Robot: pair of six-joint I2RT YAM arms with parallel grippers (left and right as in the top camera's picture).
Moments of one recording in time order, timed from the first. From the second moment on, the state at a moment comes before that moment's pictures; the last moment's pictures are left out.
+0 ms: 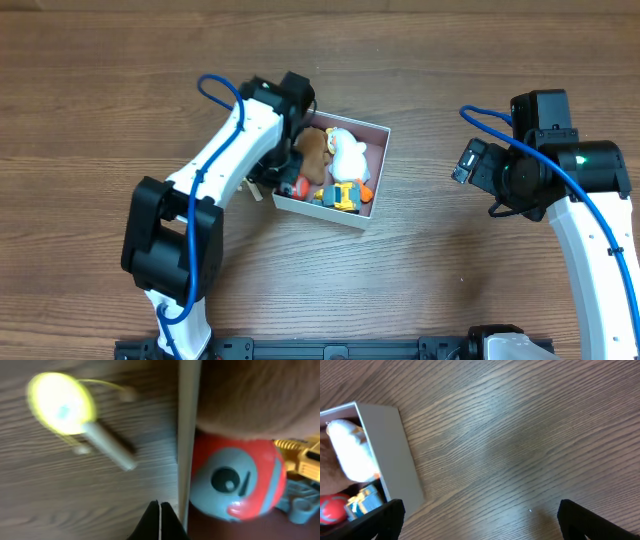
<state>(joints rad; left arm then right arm) -0.43 1.97 1.55 -1.28 -0.04 -0.19 0.07 1.32 1.34 -1.31 0.02 0.54</state>
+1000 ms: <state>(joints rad) -0.34 1.97 1.43 -1.15 0.00 -0.48 0.07 1.32 1.34 -1.32 0.04 0.54</state>
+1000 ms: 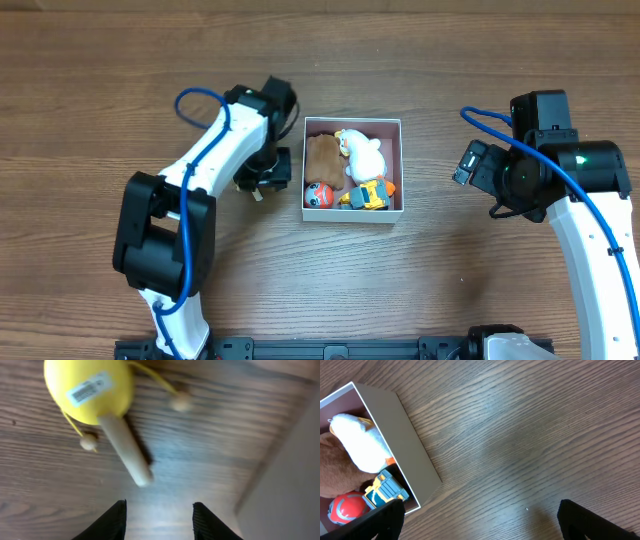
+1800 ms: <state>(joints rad) -0.27 1.95 1.24 -0.93 -0.01 -0.58 0.07 1.32 1.34 -1.33 0.05 0.54</state>
